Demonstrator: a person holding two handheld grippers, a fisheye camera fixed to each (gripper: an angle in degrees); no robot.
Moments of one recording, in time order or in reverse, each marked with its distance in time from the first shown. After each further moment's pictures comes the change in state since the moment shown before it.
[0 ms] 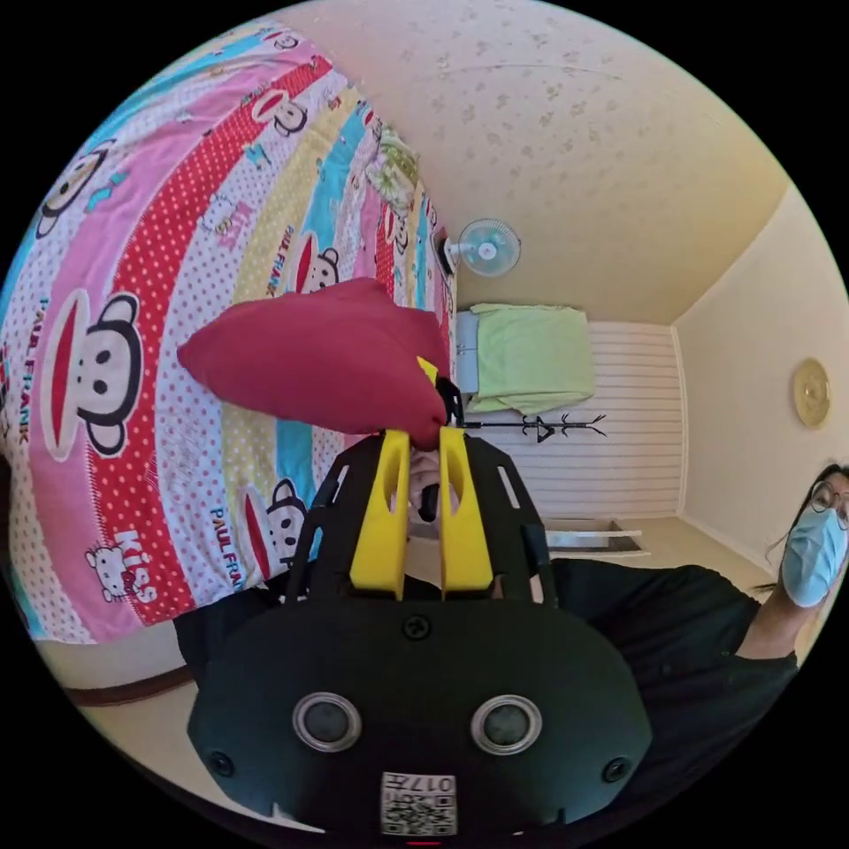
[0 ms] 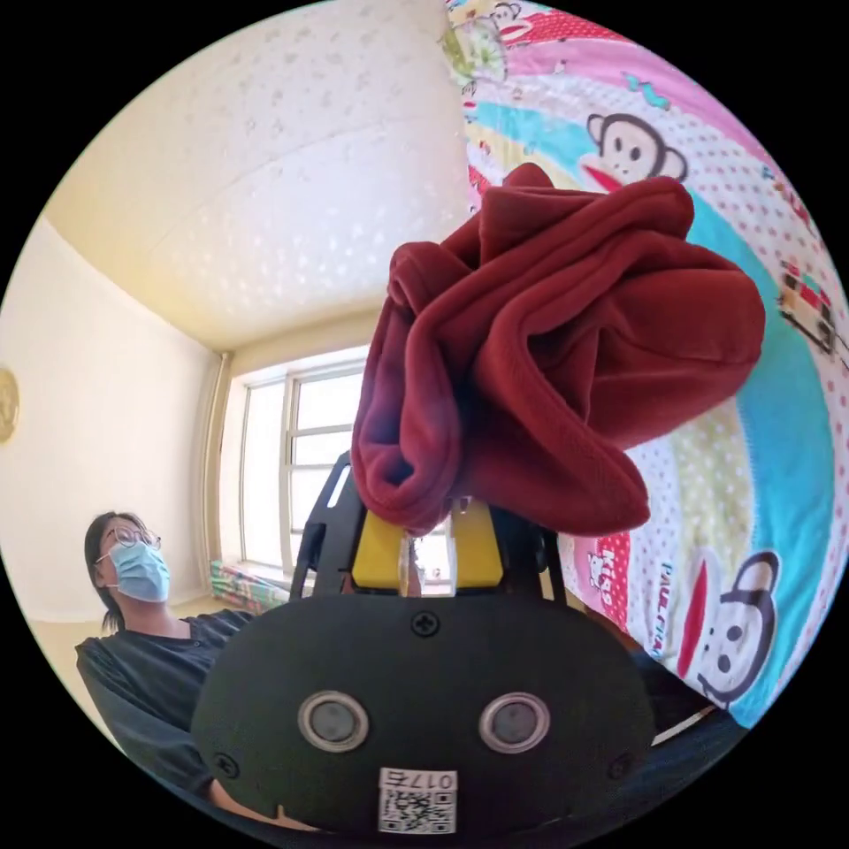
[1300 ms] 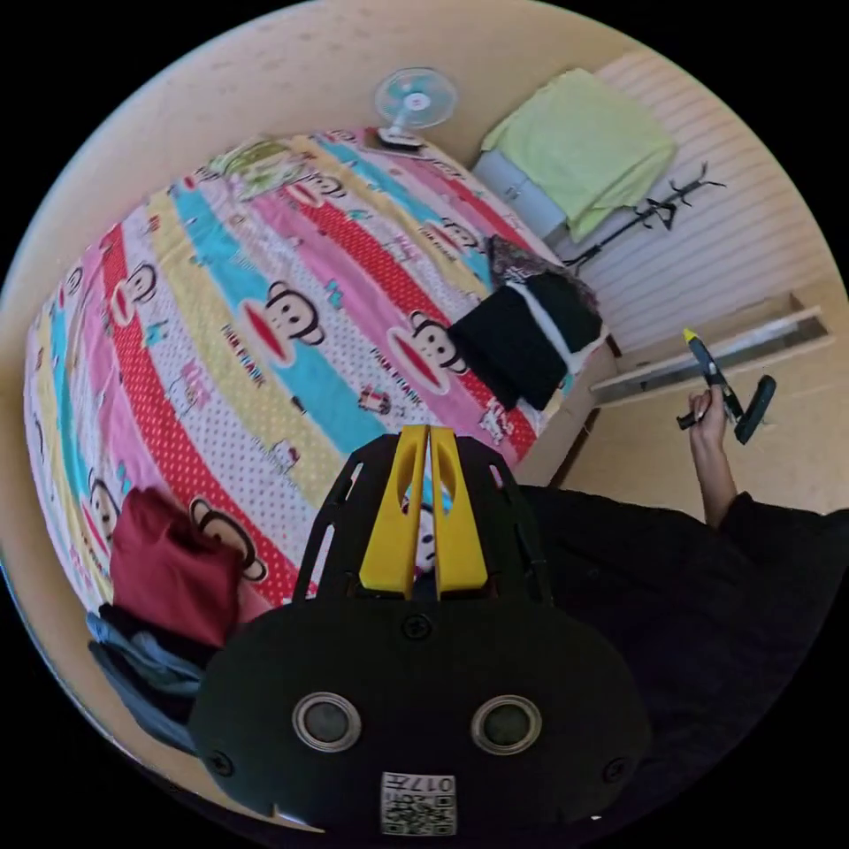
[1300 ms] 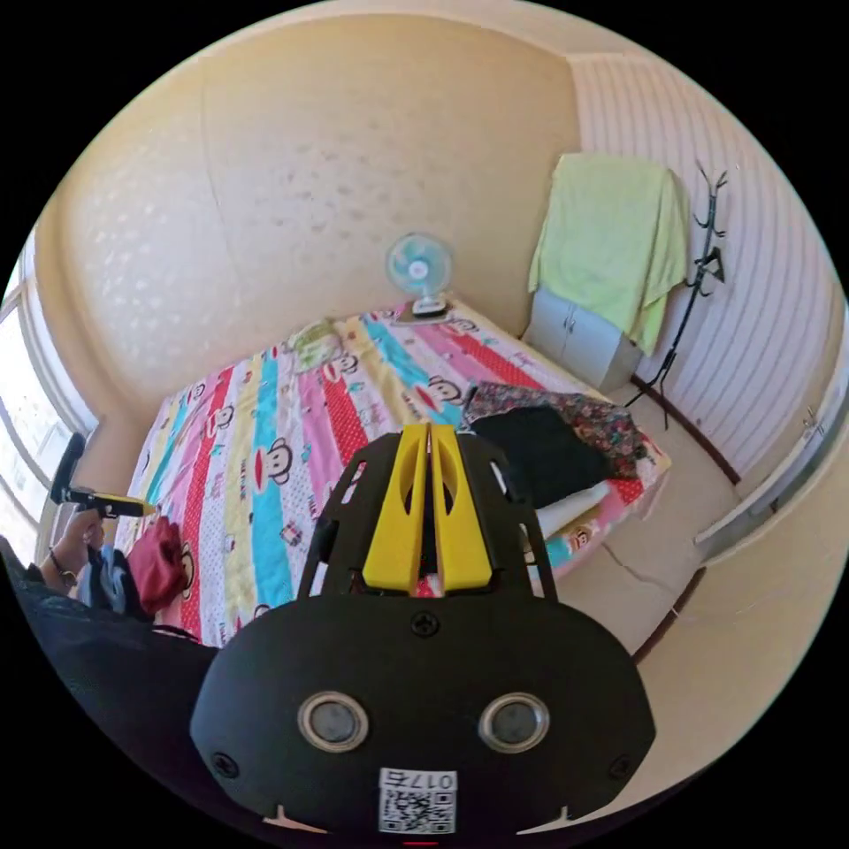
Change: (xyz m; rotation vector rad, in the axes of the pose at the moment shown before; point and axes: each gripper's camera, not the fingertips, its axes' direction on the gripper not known) left arm 0.103 0.060 0.302 -0.431 -0.620 0.646; right arm -0.101 0.417 -0.153 0.935 1.535 -0.434
